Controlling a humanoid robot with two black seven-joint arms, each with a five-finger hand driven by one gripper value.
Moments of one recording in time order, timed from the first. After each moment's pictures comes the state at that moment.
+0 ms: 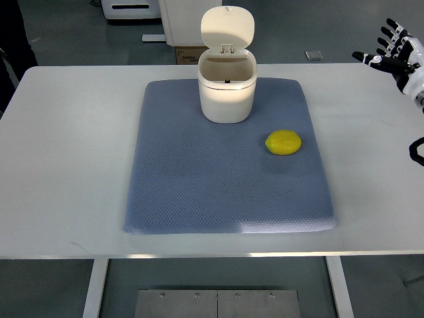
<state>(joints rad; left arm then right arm) -0.02 0.00 -0.06 -0.22 -0.08 0.12 -0.23 0.98 -0.48 0.39 0.66 -0.21 0.04 0.41</state>
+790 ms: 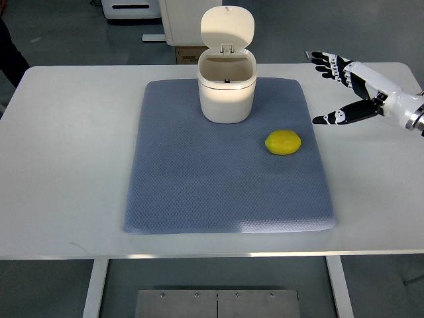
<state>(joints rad) -0.02 0.00 -0.06 -0.22 -0.08 0.12 -0.23 1.04 -0.76 0.14 1.22 -0.71 0.03 0.46</state>
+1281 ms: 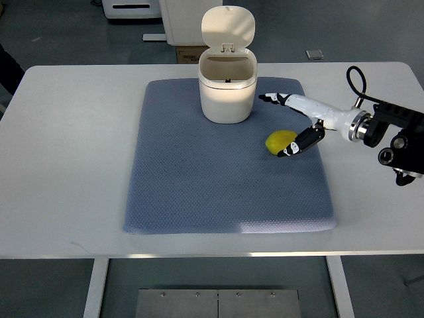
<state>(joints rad) -0.02 0.00 -0.06 -0.22 -0.08 0.12 -0.23 1.34 -0.52 -0.40 1.19 -0.72 -0.20 0.33</state>
